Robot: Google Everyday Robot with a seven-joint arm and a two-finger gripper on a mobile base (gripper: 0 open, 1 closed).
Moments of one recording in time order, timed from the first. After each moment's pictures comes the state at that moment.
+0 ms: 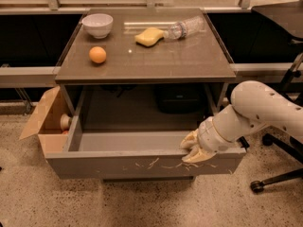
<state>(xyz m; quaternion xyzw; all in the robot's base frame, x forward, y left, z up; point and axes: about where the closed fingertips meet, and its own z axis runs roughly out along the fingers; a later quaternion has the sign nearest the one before) 0.468 -0.122 0.674 -0.73 0.63 0.18 0.21</state>
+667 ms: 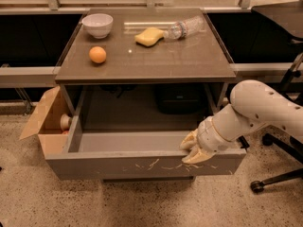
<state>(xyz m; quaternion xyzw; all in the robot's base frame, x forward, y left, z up) 0.468 -0.122 0.677 -0.73 0.63 0.18 0.21</state>
